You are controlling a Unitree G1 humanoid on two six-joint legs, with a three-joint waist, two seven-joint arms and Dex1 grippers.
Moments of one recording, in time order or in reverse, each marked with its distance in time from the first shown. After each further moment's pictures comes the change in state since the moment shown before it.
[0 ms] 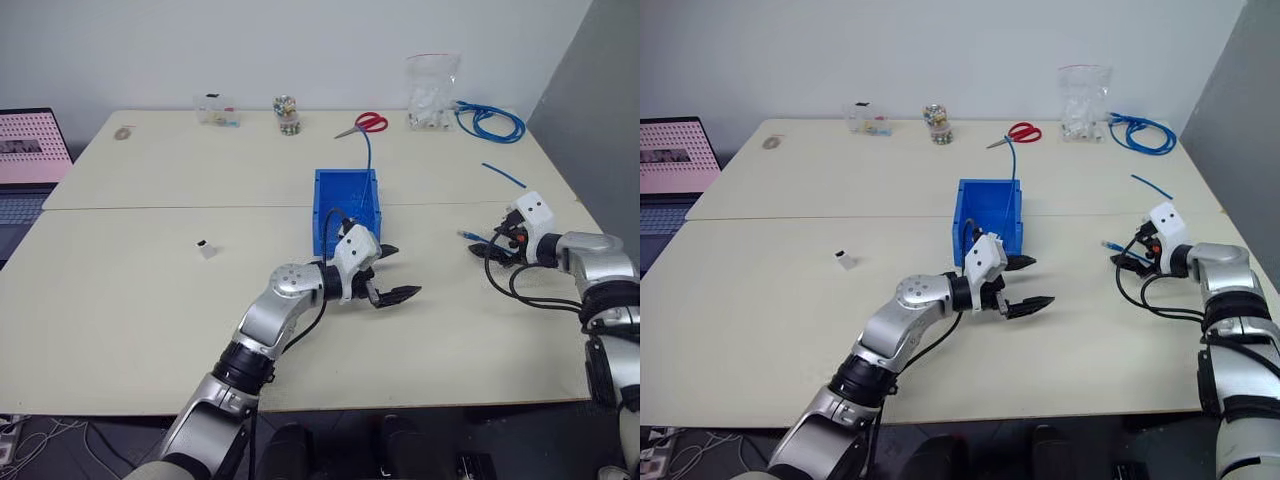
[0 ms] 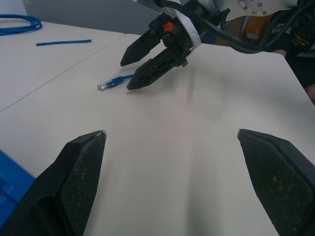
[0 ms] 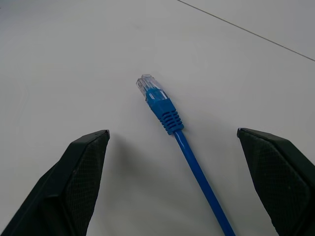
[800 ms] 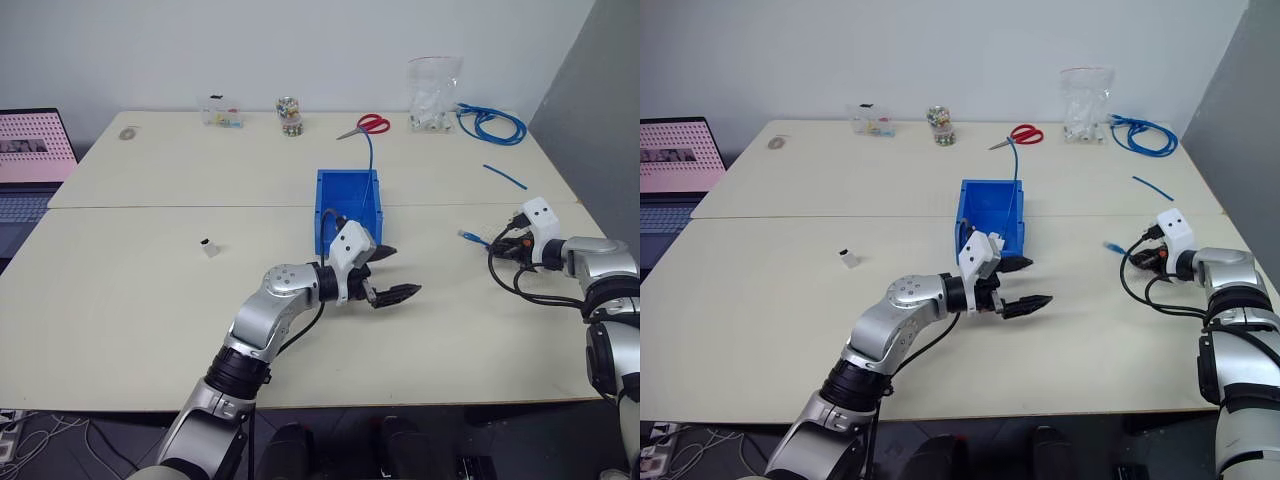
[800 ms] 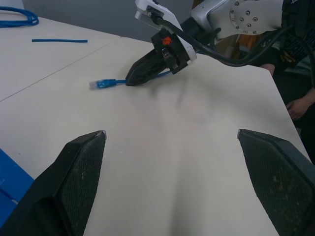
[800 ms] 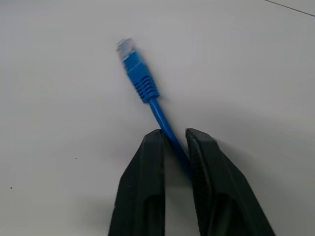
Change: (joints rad) left arm -0.009 0.004 0.031 -0.073 -0.059 0.137 -0.011; right arm -0.026 -0.007 -0.020 0.101 -0.041 0.010 -0.042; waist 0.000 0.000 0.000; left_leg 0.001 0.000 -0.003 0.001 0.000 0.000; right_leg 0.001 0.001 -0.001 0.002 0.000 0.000
